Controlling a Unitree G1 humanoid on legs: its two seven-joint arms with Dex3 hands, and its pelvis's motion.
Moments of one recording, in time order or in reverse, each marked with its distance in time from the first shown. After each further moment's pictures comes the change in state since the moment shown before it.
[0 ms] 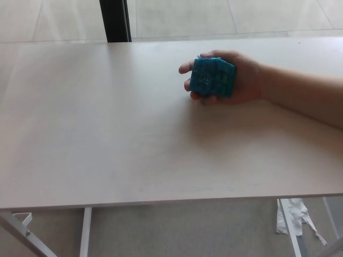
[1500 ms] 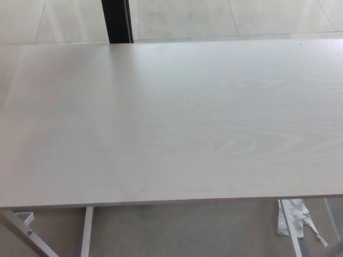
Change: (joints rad) left_arm 0.012 0.094 -0.132 0.034 0.094 0.026 0.035; right_arm -0.330 -0.269 0.346 1.125 0.160 -0.013 0.061
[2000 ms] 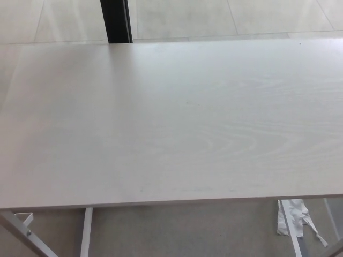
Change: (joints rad) left_arm 0.000 0.000 -0.003 -0.002 0.016 0.001 0.011; right_arm 0.081 -0.010 0.045 -0.101 0.048 -0.060 -0.010
